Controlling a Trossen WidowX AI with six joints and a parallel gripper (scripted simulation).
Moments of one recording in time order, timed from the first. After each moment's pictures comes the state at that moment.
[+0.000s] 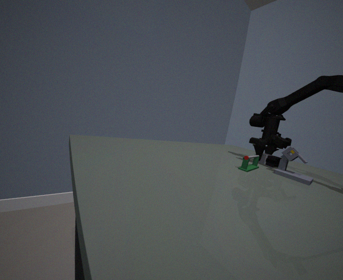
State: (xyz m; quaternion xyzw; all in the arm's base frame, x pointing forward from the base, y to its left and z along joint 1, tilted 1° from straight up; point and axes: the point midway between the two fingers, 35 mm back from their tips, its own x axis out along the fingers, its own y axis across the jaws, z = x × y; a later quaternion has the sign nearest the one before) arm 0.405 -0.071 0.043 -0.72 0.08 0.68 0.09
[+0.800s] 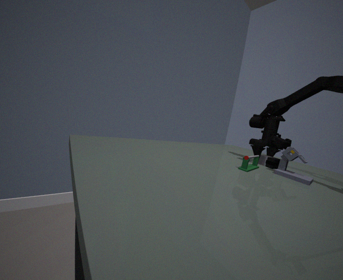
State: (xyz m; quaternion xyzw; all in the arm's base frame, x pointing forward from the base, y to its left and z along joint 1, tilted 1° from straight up) arm 0.403 -0.071 0.038 -0.72 0.08 0.69 0.09
